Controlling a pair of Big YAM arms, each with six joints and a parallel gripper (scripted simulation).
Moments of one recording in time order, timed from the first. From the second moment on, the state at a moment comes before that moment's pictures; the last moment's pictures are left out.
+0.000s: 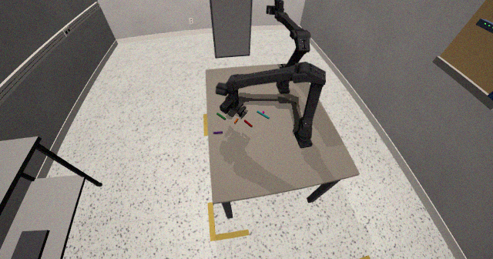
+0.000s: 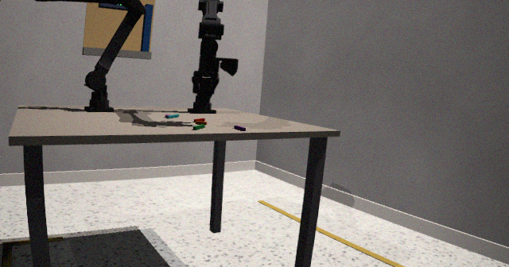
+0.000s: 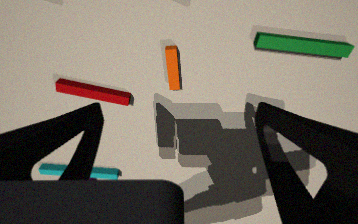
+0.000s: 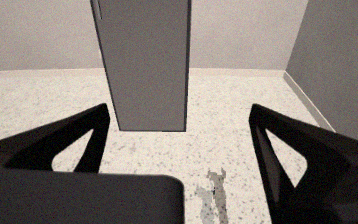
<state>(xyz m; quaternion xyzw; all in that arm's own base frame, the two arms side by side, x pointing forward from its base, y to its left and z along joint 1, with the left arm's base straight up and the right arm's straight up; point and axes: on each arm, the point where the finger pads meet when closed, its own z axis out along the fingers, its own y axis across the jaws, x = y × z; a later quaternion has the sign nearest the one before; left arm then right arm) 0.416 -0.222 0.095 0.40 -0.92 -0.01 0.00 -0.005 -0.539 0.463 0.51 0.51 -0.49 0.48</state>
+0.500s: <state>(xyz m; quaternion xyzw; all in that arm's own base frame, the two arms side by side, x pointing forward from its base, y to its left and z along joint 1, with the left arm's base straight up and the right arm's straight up) 0.474 -0.191 0.085 0.23 -0.97 -0.01 0.00 -0.005 -0.539 0.463 0.51 0.51 -0.49 0.48</state>
